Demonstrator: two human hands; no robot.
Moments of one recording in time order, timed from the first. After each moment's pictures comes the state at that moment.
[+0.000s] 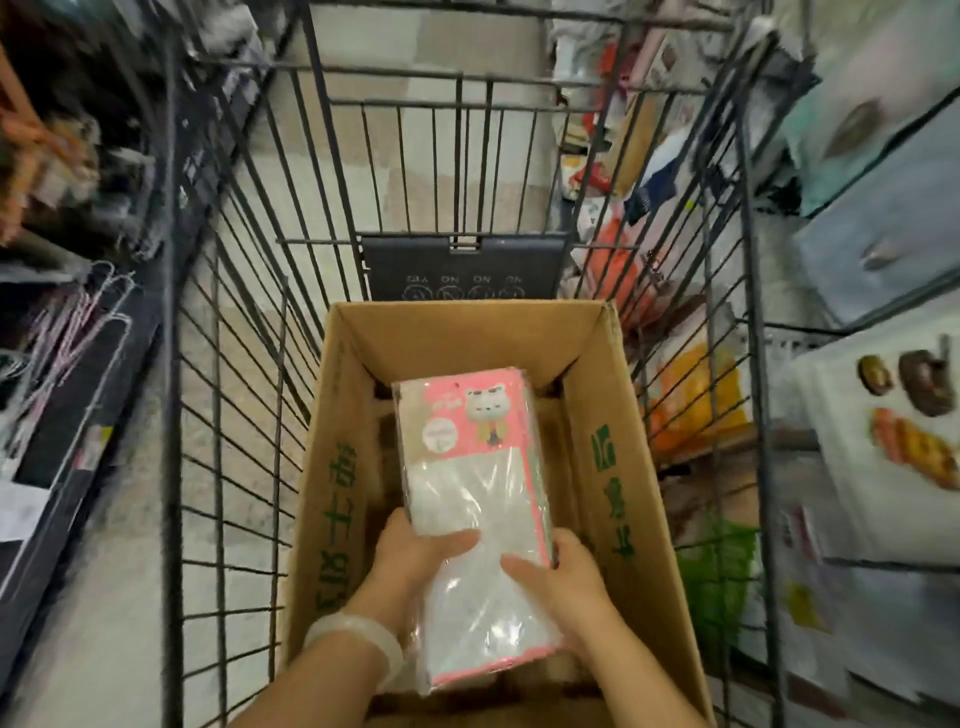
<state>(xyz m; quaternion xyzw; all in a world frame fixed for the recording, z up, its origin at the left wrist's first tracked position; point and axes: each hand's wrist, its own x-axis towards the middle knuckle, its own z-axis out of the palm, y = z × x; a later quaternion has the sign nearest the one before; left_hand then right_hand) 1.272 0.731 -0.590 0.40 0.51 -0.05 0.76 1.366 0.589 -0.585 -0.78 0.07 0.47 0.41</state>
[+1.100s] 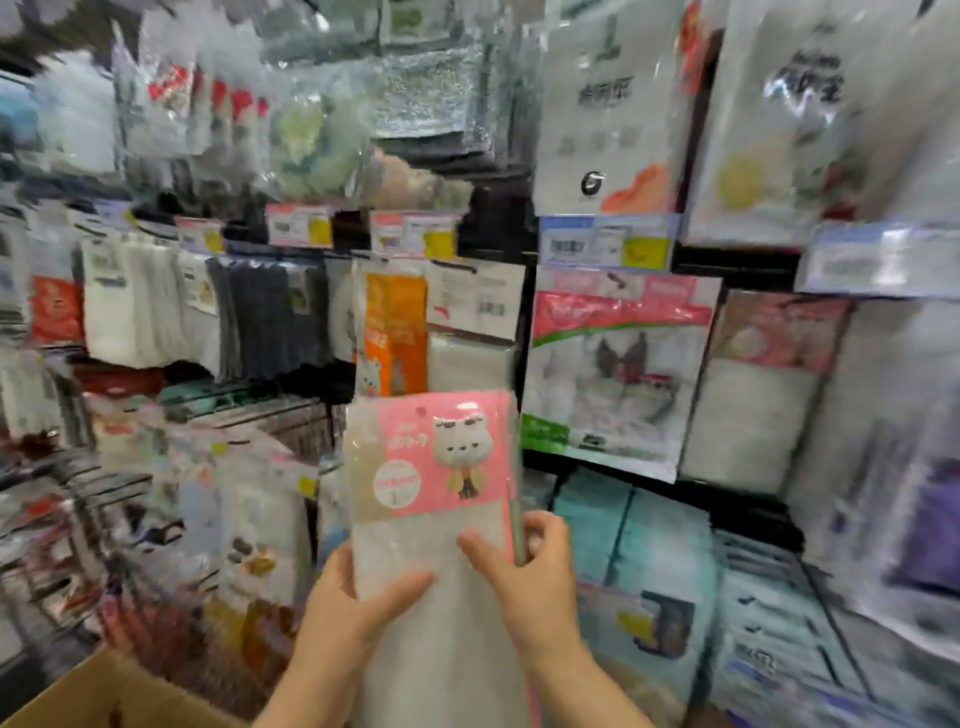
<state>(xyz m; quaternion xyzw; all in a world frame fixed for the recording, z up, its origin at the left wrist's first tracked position) 1.128 0.428 -0.180 0.61 -0.11 -0.07 0.78 1.078 0.287 -0.160 -0.67 0.14 -0.34 0.65</state>
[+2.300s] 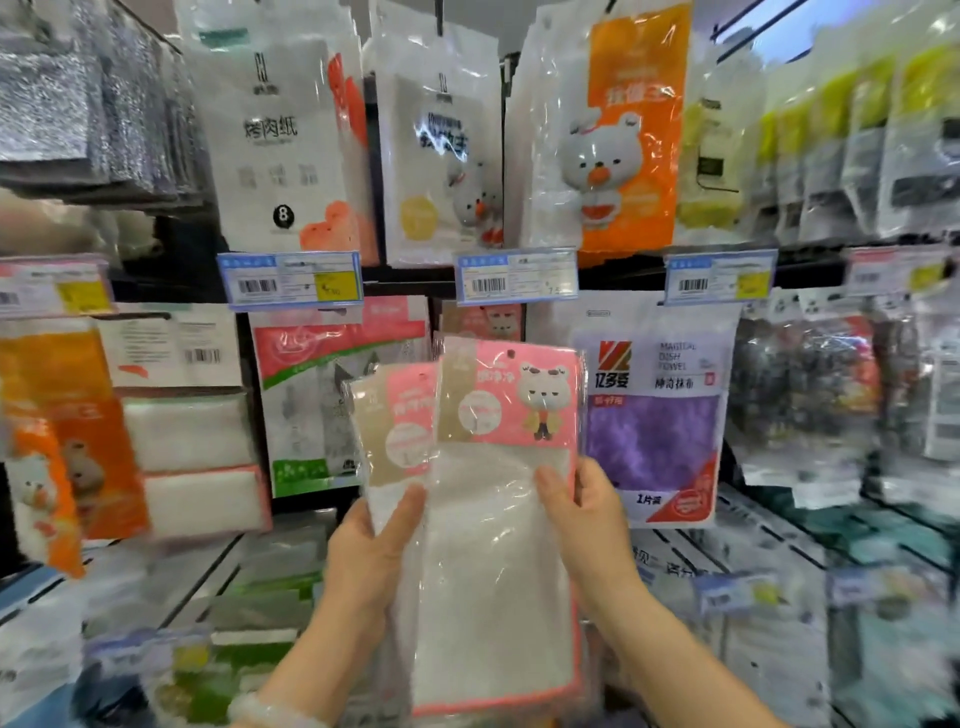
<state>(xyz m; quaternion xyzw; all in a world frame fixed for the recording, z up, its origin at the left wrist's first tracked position) 1.075 0.257 -0.117 0.54 -0.27 -0.25 0.75 0.932 0.158 -0.103 -0.61 0.29 -0.54 0.51</state>
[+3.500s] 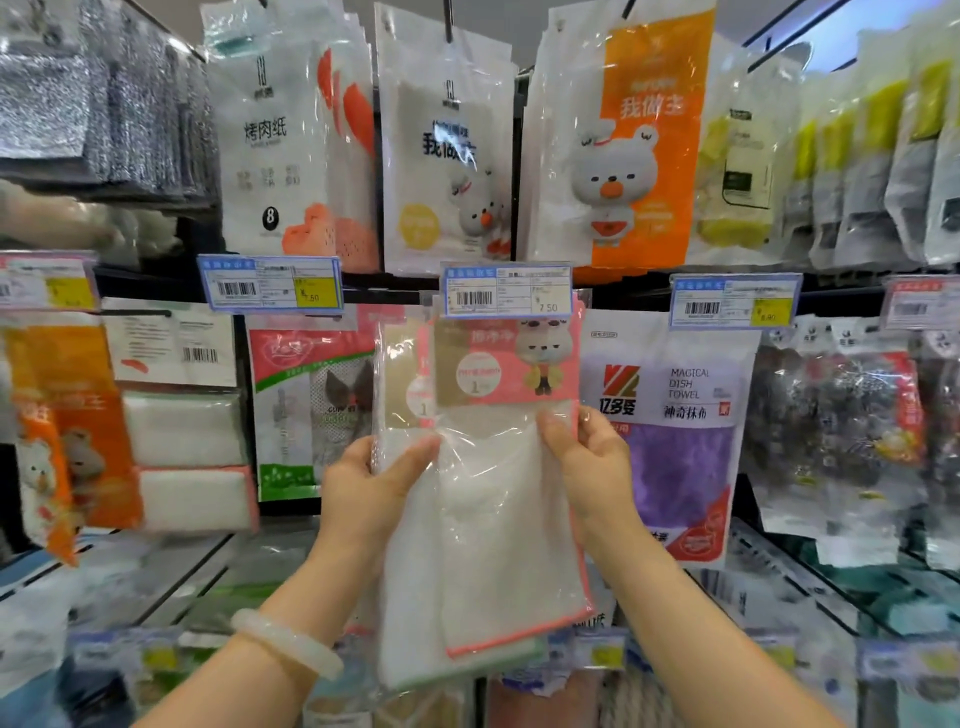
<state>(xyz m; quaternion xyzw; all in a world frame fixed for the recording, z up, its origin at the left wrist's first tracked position) 1.075 0.214 -0.071 0.54 -0.28 -0.15 0.78 0.944 0.091 -0.061 -0.56 0.19 -0.55 0.58</state>
